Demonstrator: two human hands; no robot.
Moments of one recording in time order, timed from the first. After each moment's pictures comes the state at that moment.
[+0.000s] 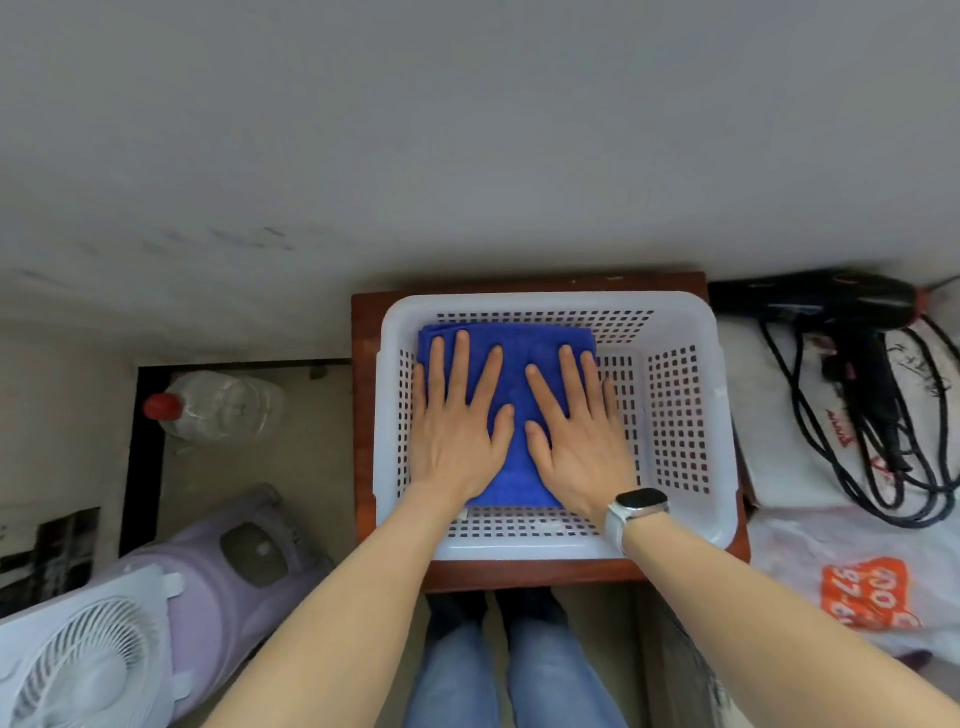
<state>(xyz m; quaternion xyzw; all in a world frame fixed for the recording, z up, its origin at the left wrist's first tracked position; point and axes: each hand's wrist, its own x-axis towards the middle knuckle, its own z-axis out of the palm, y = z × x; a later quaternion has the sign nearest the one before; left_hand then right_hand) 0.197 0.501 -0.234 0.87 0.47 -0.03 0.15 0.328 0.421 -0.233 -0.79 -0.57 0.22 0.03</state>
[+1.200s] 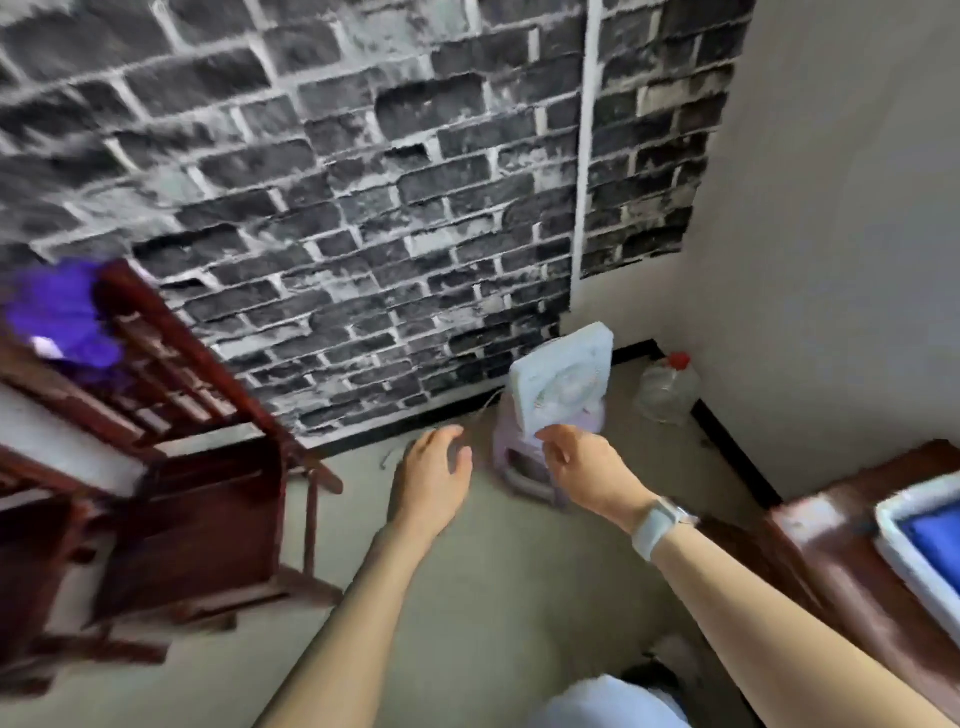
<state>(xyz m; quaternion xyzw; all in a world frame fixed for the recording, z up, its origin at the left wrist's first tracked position) -0.196 0.028 -0.004 0.30 0.90 0.28 0.11 -0.080 0.175 -0.003 -0.28 -0.88 0.37 0.00</state>
